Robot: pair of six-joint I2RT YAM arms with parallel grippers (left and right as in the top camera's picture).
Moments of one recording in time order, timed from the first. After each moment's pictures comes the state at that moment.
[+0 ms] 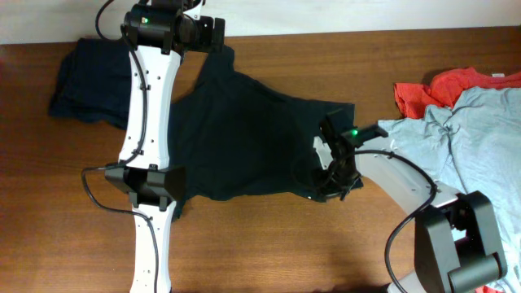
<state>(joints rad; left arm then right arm) -0.21 2.48 2.96 -1.37 -0.06 -0.03 0.31 1.71 1.08 -0.96 -0.20 0.08</state>
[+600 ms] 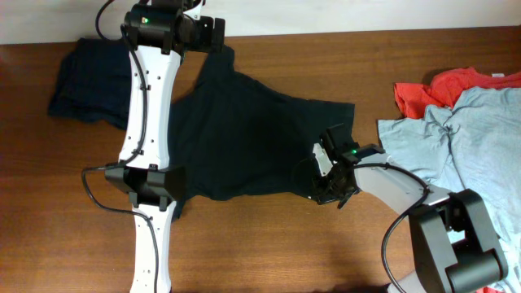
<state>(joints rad) -0.21 2.48 2.96 -1.37 -0.06 -0.03 0.31 1.70 0.90 -0.66 -0.18 0.08</state>
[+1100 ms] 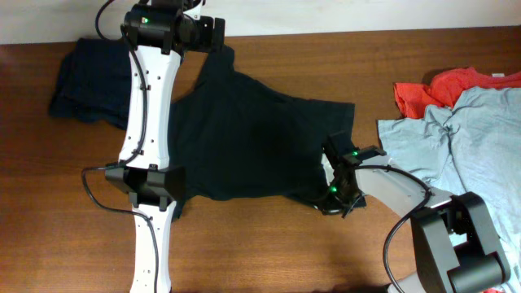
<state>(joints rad) -0.21 2.48 2.96 -1.37 -0.06 -0.03 0.30 1.69 0.88 -0.84 -0.14 0.22</state>
